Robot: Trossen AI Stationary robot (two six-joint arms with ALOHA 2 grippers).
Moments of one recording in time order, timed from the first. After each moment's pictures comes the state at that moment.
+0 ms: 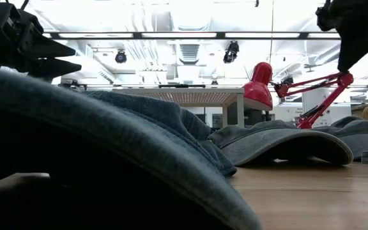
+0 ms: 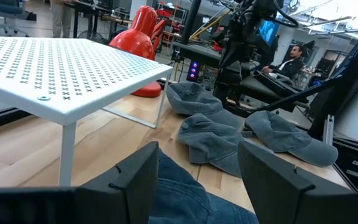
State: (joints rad) left arm -0.27 0.01 0.07 -0.12 -0.50 -0.30; right arm 0.15 0.86 0.92 -1.31 0.29 1.00
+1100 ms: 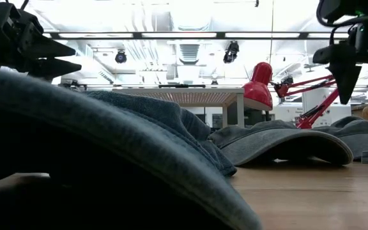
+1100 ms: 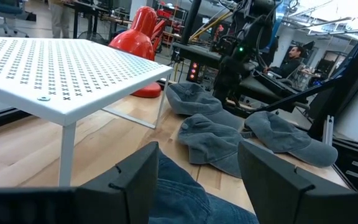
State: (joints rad) left arm -0.27 0.01 0.07 -0.12 -0.50 -0.30; right arm 0.15 0.97 0.73 -1.29 0.26 1.70
